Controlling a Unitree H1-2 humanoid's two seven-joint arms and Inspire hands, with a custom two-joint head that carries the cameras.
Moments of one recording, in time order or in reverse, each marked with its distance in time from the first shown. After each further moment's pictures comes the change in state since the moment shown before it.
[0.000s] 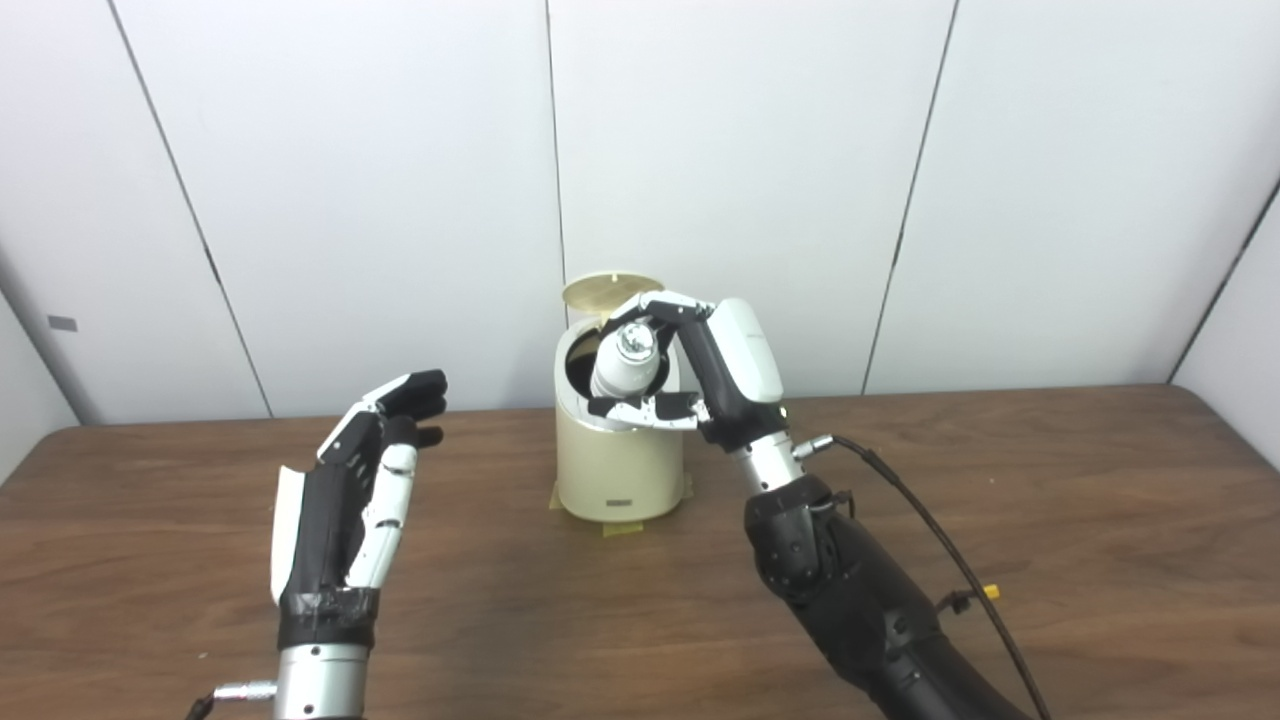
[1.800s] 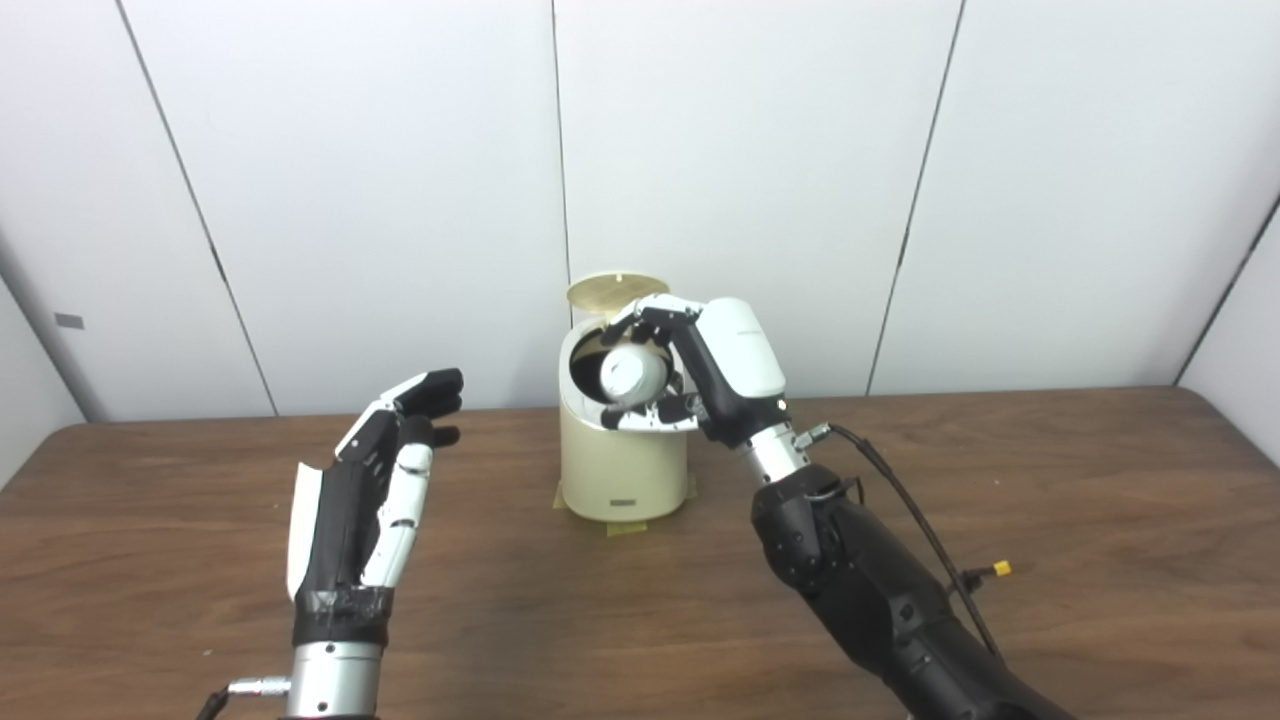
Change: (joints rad) left arm 0.000 0.002 -0.019 0.001 0.003 -0.004 -0.001; right arm -0.022 -0.031 0.039 0.013 -0.069 0.087 0.045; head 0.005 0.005
